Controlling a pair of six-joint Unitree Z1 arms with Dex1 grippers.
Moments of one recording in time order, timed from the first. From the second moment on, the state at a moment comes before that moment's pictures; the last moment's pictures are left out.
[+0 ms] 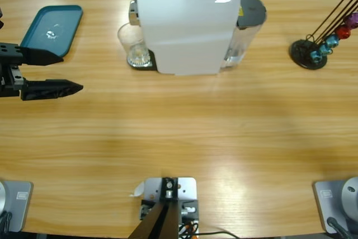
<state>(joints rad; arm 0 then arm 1) -0.71 1.22 -0.80 0.37 -0.24 0.11 0.66 2.00 -2.28 1.38 0.01 0.00</state>
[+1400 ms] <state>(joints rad) -0.72 1.25 -0.80 0.37 -0.24 0.11 0.61 2.09 -2.40 1.44 0.00 -0.03</state>
